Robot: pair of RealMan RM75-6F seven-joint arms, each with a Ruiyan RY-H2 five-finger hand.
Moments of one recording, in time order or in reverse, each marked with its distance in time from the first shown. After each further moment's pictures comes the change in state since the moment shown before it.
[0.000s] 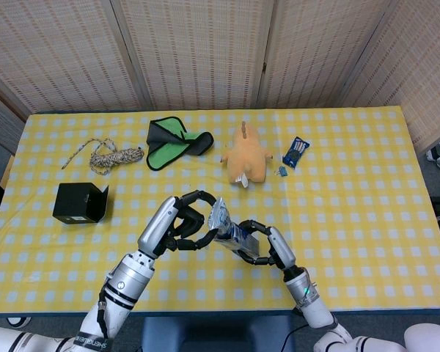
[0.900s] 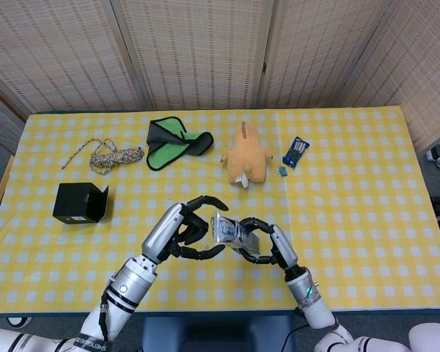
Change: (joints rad) left arm 0.004 0.015 0.032 0.000 0.019 -0.047 -0.004; right arm 0.001 0.024 0.006 -0.059 0.002 0.027 0.026
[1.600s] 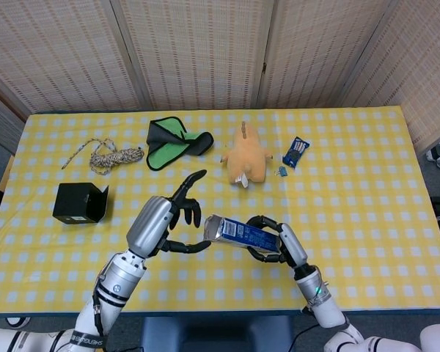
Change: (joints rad) left arm 0.025 0.026 0.092 0.114 0.235 0.078 0.210; right arm -0.012 0.067 -0.007 -0.017 -0.004 0.012 -0.069
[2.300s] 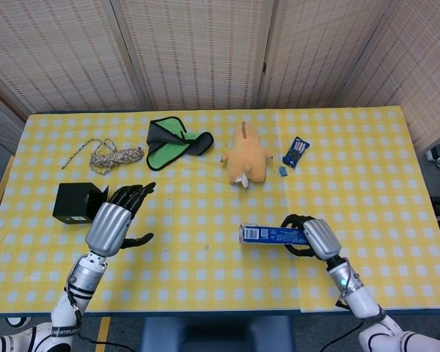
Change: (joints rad) left arm 0.179 0.003 0.231 0.451 0.282 0.078 0.018; right arm -0.010 0.135 -0.058 0.172 0.056 -0.155 -0.380
